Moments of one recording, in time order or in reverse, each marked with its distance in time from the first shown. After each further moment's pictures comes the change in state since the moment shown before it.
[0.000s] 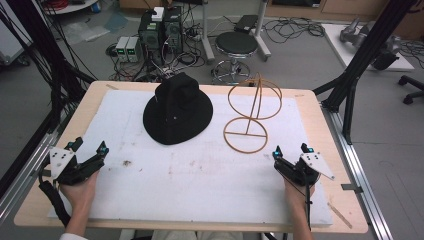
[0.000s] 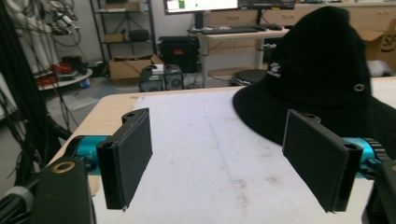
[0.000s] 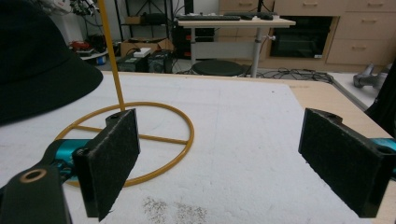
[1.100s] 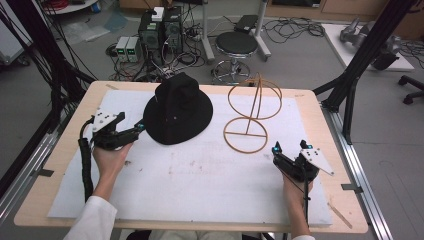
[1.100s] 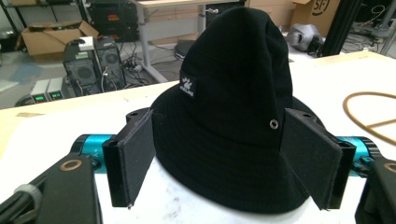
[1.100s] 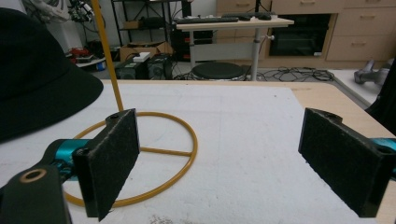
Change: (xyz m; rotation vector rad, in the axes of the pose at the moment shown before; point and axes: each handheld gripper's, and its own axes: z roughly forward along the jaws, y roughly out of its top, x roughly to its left) left arm -0.062 0.059 0.088 0.172 -0.244 -0.008; right arm 0.003 0.008 0.007 -0.006 -0.008 0.032
